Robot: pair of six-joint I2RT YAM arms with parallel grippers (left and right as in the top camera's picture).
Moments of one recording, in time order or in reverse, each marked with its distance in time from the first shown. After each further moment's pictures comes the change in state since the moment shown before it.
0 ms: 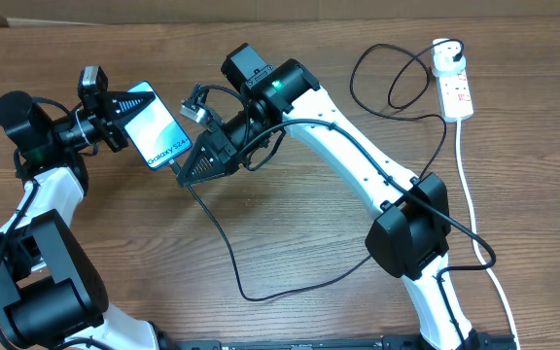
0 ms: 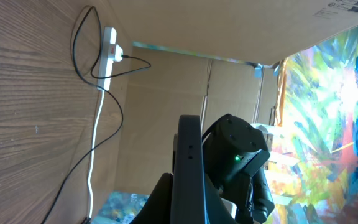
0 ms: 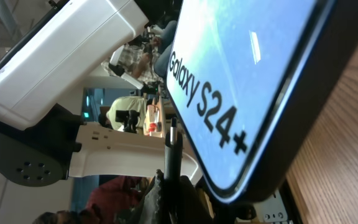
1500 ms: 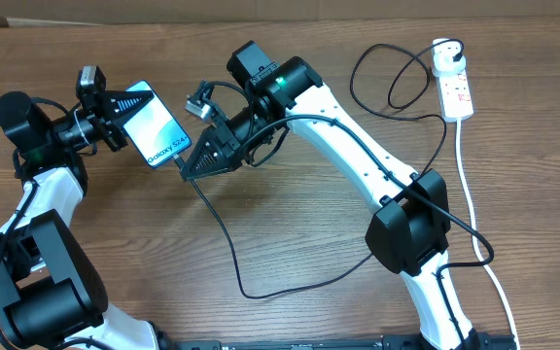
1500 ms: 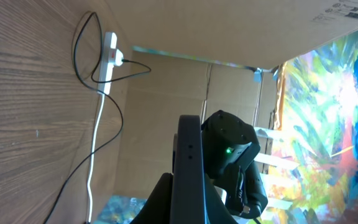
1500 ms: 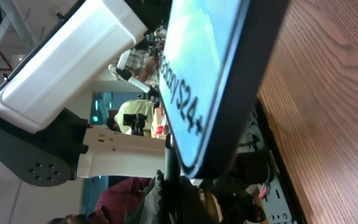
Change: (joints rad) left arm 0.000 0.000 0.000 0.000 -0.016 -0.001; right arm -0.019 0.017 0.000 0.017 -0.030 0.018
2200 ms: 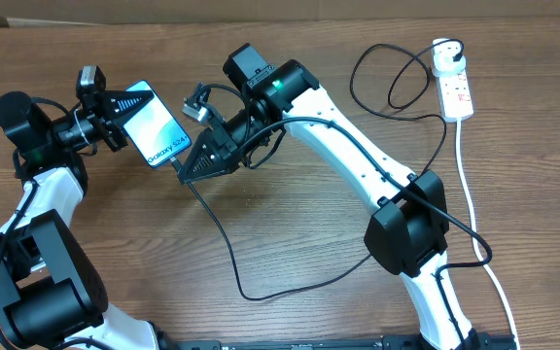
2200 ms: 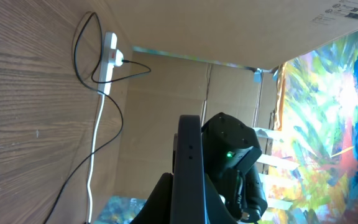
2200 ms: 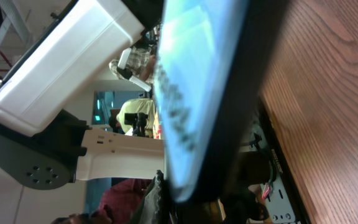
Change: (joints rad) left arm 0.000 0.000 0.000 0.000 0.000 0.000; right arm 0.010 0.000 -0.021 0.031 0.000 0.034
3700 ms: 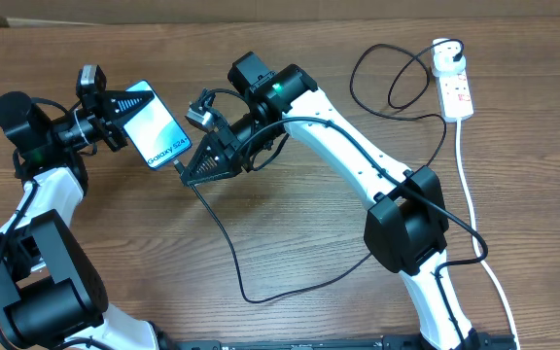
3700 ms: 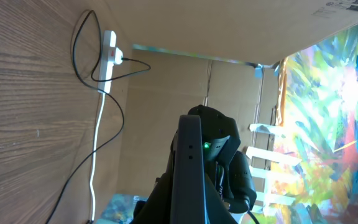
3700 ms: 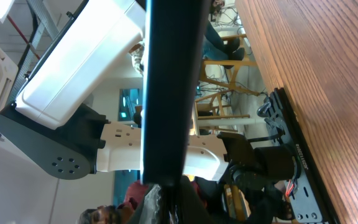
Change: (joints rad) left arm 0.000 0.000 0.000 0.019 0.011 0.000; right arm -0.008 0.008 -0.047 -0.021 -0.109 -0.027
